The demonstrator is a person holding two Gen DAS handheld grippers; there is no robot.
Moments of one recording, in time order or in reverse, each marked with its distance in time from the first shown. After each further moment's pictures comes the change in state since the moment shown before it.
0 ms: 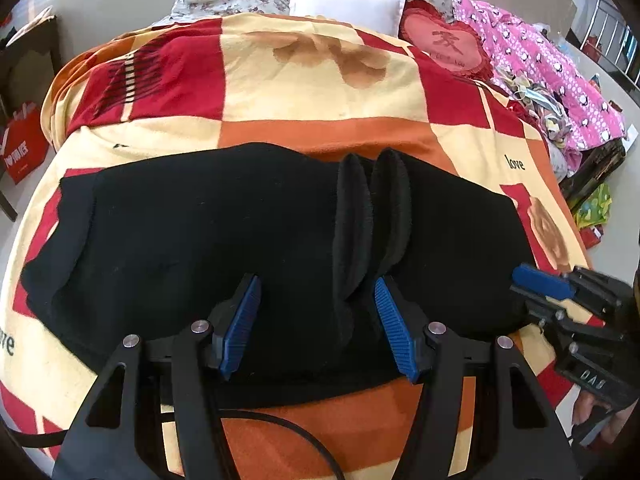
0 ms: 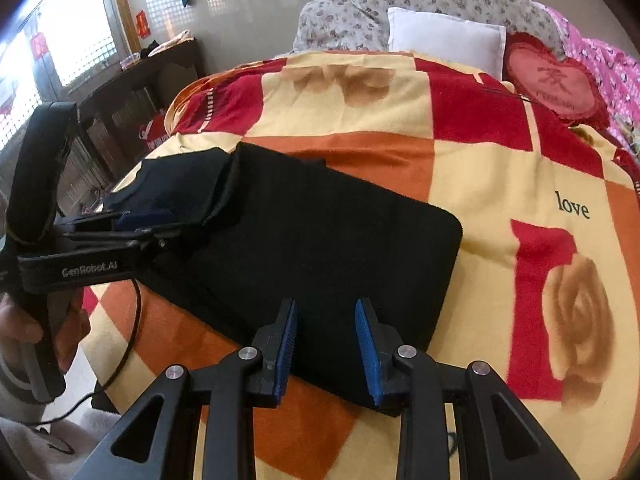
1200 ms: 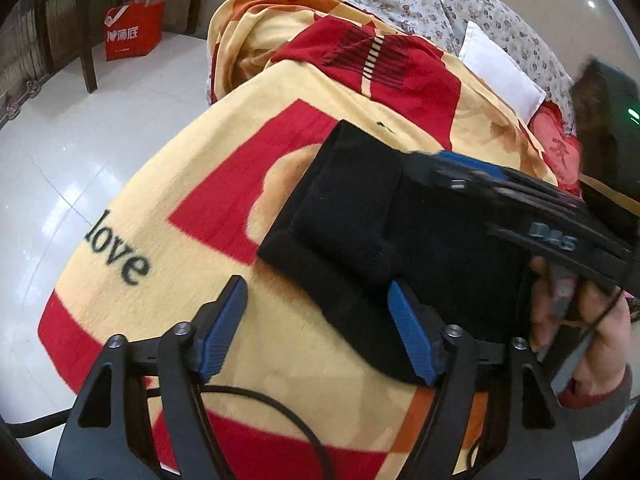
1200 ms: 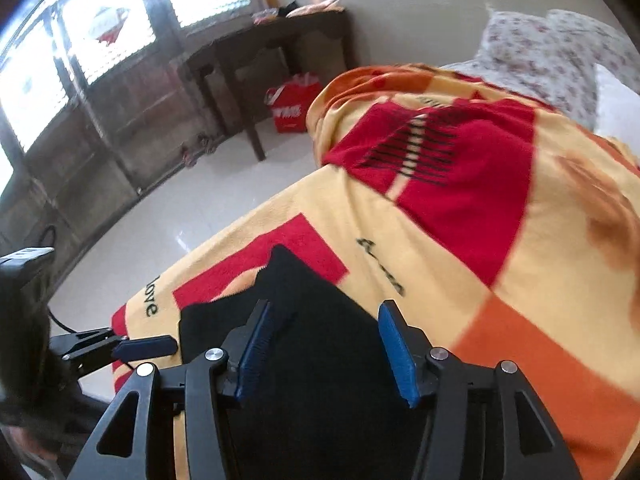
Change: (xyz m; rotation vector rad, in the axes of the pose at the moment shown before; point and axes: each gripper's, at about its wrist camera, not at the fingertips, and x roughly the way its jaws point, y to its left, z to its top) left arm -0.044 0.161 -0.035 -0.478 -0.032 0.129; right arm 0.166 0.183 0.172 -0.375 0.084 0.384
